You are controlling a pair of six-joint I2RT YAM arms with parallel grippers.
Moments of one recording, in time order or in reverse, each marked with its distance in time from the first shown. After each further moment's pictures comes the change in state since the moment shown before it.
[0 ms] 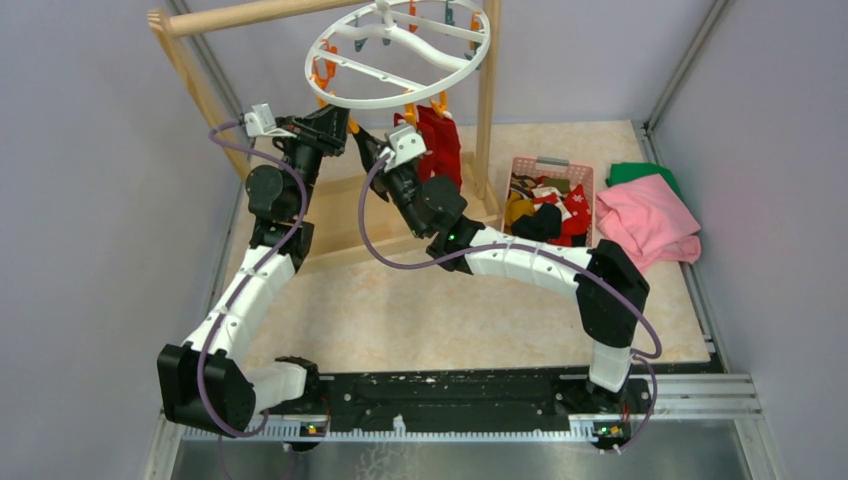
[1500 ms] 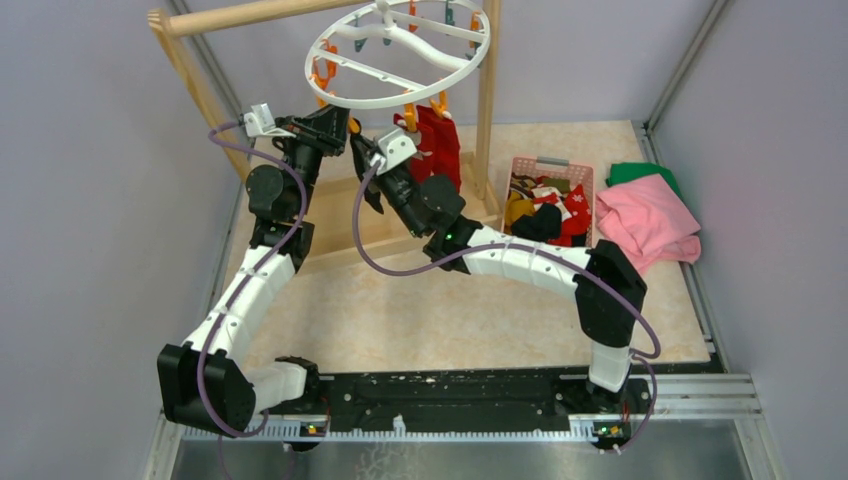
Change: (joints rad) left arm -0.001 0.000 0.000 -0.004 -0.007 -0.021; right arm 0.010 0.010 0.032 0.008 -0.087 -0.062
